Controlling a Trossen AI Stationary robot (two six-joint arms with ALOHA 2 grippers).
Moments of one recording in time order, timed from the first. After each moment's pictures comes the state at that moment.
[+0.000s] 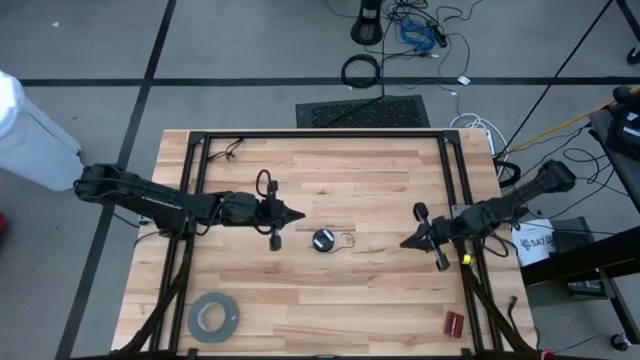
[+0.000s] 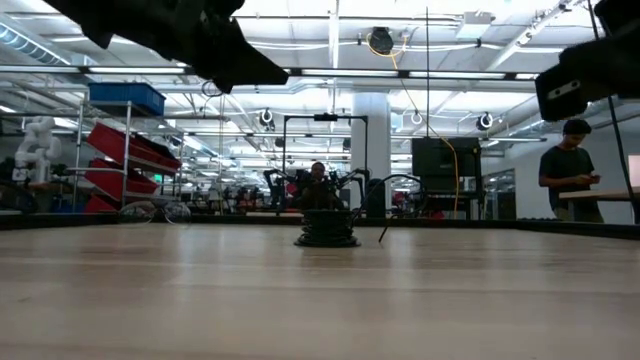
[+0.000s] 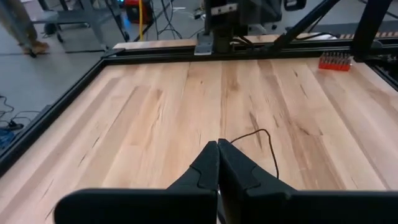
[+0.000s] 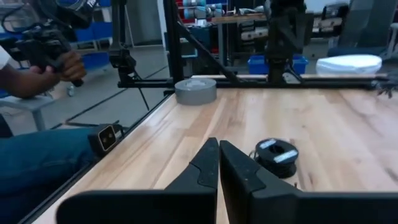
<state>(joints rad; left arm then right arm) -0.10 1.24 0.61 0.33 -0.18 0.03 0.47 0.30 0.04 0.21 0.21 0.10</state>
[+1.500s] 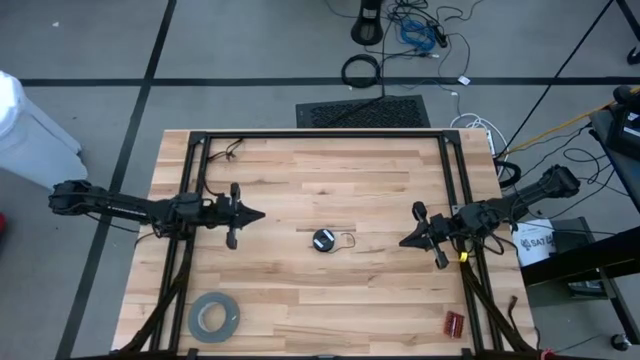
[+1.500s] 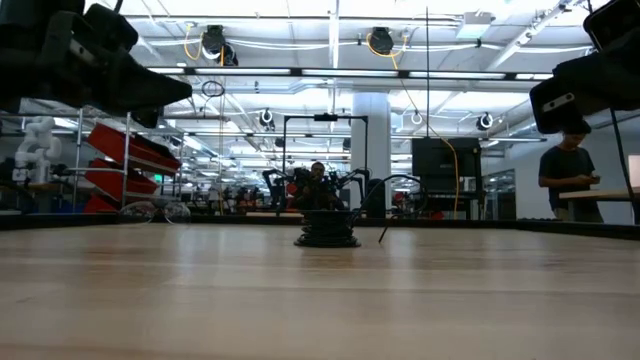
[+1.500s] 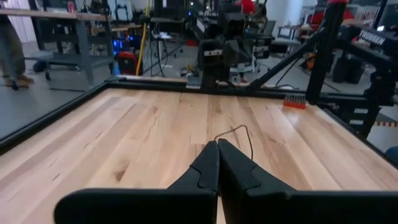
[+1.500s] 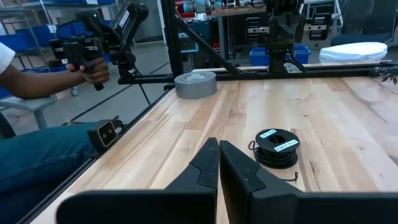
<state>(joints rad) -0.05 0.62 0.03 0.56 -0.06 -0.05 0.39 0.29 0.01 0.21 0.11 0.14</state>
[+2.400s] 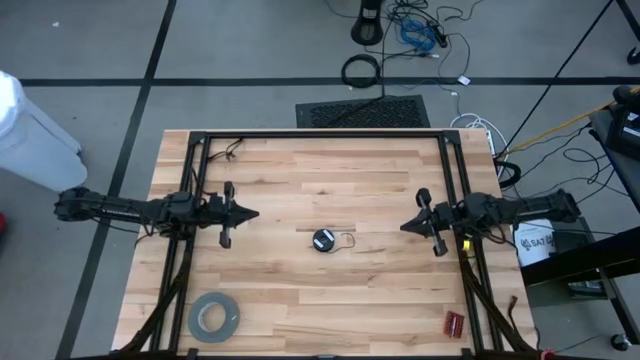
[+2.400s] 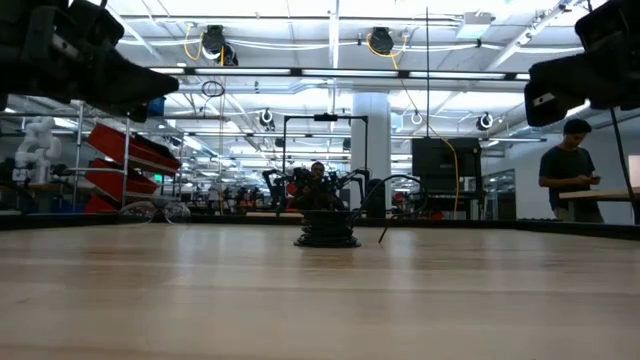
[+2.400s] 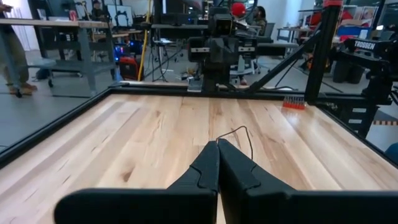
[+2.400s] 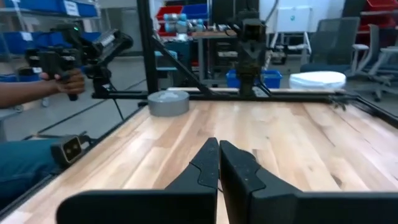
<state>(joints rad) -0.05 0.37 0.03 0.32 -0.06 -0.02 0.13 0.08 0.02 0.08 -0.06 0.05</state>
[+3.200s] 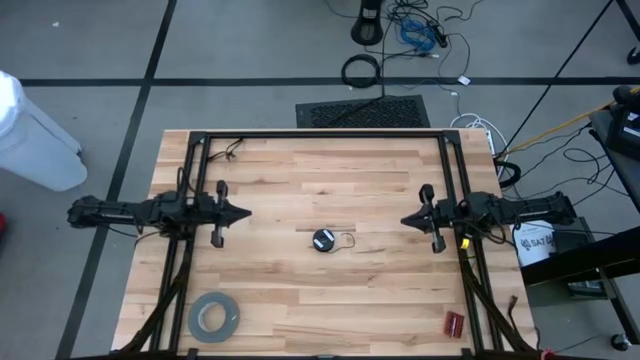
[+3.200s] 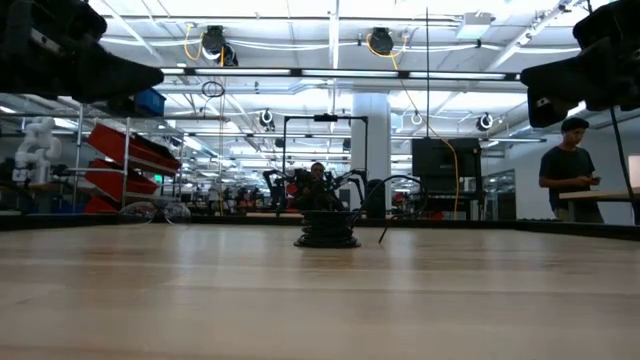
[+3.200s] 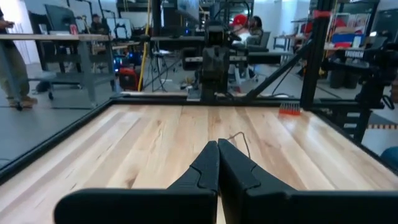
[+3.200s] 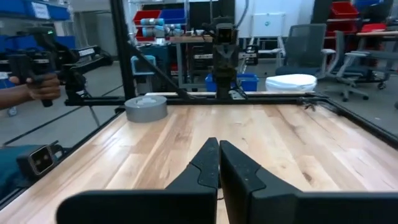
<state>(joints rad) -0.05 0.11 0.03 0.10 -0.06 0.01 0.12 0.00 0.02 0.01 0.04 0.05</state>
